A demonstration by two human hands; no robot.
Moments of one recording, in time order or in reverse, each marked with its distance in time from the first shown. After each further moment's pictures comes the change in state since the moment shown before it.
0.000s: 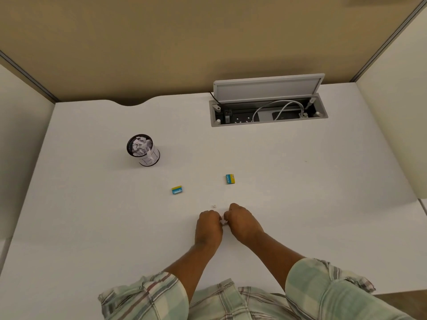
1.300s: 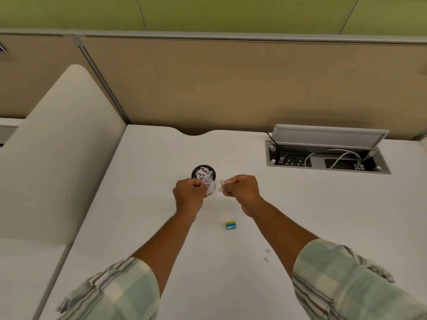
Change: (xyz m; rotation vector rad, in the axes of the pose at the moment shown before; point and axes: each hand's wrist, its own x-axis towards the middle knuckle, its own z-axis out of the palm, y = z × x) left_hand 0.109 -0.062 -0.254 -0.655 0.454 -0.183; right_hand 0.155 -0.178 -0.148 1.259 0.274 0.292
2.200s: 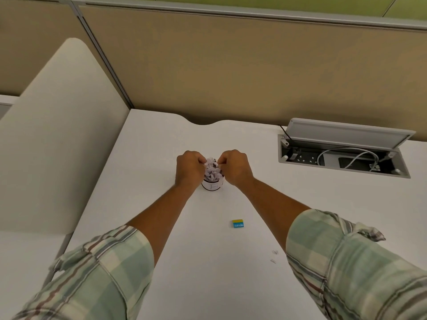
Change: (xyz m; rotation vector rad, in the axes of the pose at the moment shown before) left_hand 0.078 0.018 -0.009 0.381 -0.038 0.293; right_hand 0.059 -0.037 0.061 -0.890 -0.050 -0.390
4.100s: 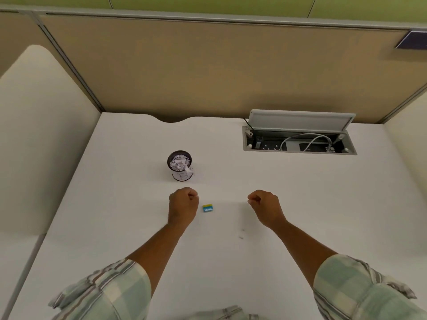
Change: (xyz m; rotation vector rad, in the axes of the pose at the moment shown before) left_hand -0.143 -0.018 0.075 -0.077 -0.097 -0.059; right_hand -0.171 0.202 -0.036 0.181 0.052 0.199
